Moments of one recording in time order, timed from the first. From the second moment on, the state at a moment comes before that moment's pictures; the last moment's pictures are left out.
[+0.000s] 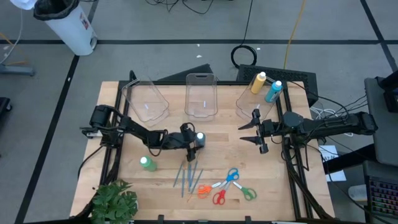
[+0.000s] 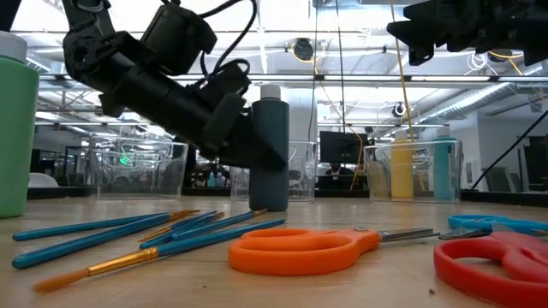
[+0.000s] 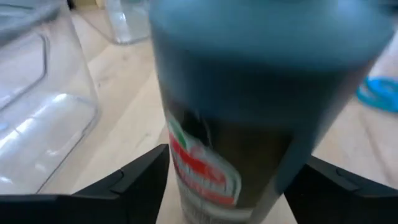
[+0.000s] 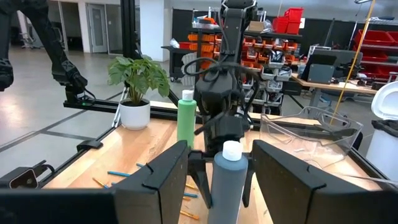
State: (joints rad) left arm -0.12 1.84 0.68 0.73 -0.29 -0.17; right arm 0.01 0.65 0.29 0.42 -0.13 -0.06
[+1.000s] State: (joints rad) left arm -0.11 1.84 0.69 0.70 -0.32 -0.18; right arm 0.01 0.65 0.29 0.42 -0.13 -0.04
